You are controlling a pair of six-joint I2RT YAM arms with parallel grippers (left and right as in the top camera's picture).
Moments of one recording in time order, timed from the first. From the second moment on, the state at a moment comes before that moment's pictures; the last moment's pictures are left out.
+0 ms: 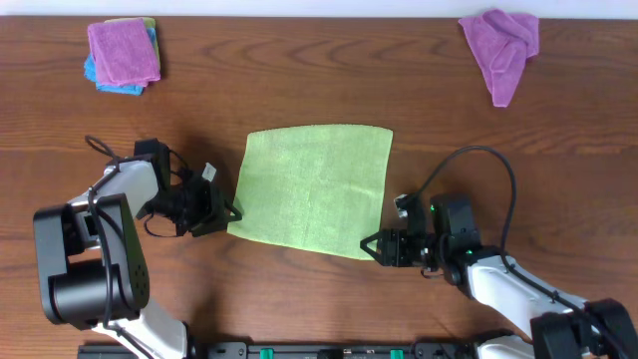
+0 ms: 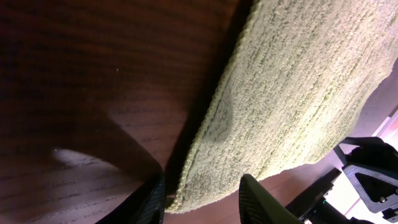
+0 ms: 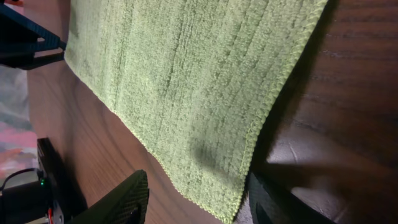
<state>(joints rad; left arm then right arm) 0.18 1.83 0.92 -0.83 0.67 -0.02 0.26 1.40 0.32 0.02 -0.68 0.41</state>
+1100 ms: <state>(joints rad) 0.17 1.78 1.02 -0.79 0.84 -0.03 0.26 1.32 0.51 -0.03 -0.70 0.47</state>
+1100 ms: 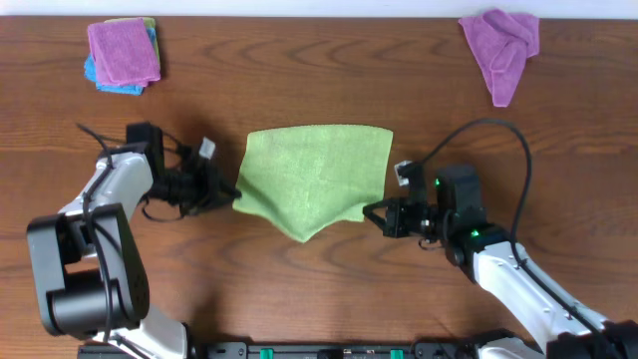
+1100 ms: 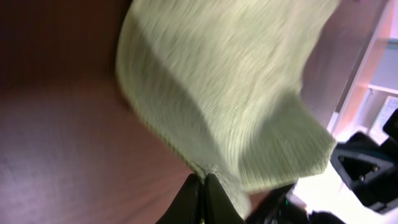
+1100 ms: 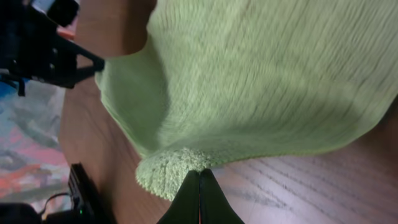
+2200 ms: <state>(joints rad) -0.02 1.89 1.08 -0.08 0.65 -0.48 0.12 1.66 0.90 -0.06 -0.48 0.45</state>
